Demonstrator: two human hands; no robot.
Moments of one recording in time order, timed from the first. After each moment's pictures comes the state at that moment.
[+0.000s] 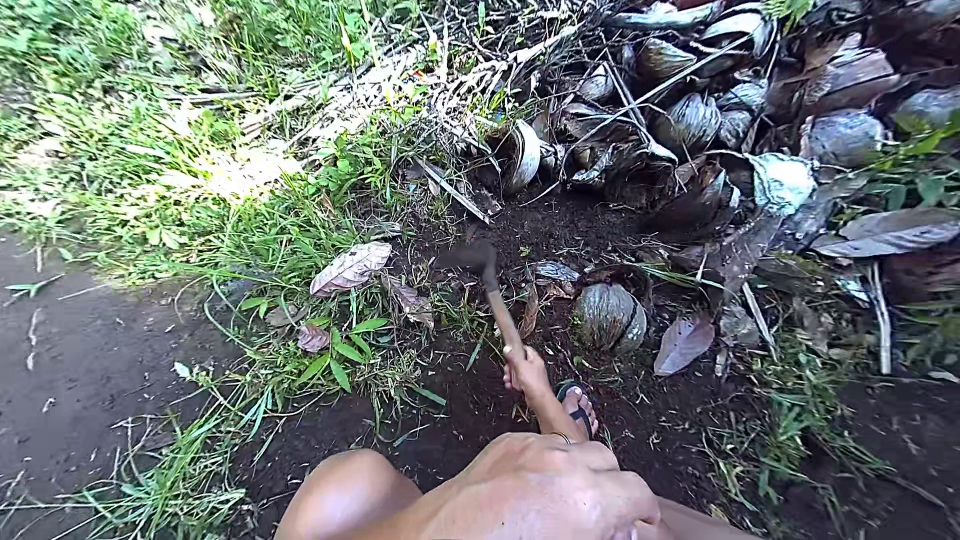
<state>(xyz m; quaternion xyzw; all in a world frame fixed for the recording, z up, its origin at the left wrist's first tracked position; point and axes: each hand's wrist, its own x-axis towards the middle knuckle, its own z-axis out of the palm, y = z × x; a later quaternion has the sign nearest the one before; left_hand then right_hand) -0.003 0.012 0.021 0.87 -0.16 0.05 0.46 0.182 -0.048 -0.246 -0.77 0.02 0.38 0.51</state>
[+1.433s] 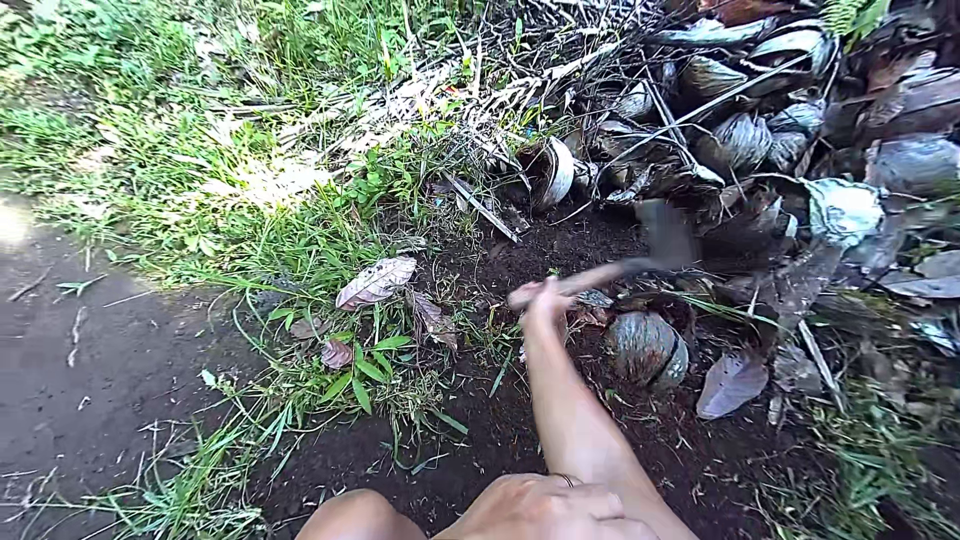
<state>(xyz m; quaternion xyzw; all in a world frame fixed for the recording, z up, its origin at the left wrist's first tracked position) -0.020 0.045 0.022 0.87 -0.09 0.05 0.49 0.253 0.119 -0.193 -0.61 0.13 0.14 0.77</state>
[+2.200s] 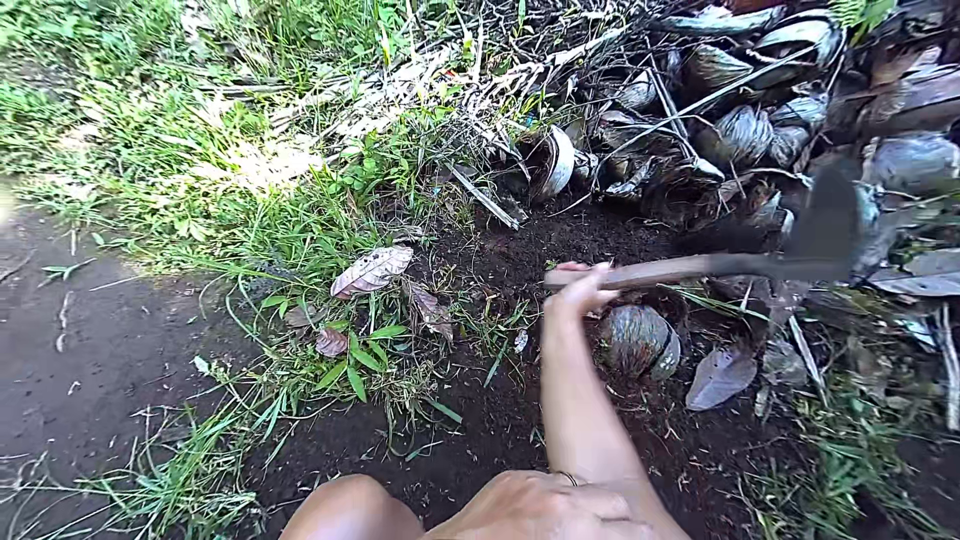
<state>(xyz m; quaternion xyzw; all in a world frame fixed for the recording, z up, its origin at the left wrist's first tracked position) -0.020 0.041 0.022 0.86 -0.11 0.05 0.50 0.269 0.098 -0.154 -0.49 0.13 -0.01 0.86</state>
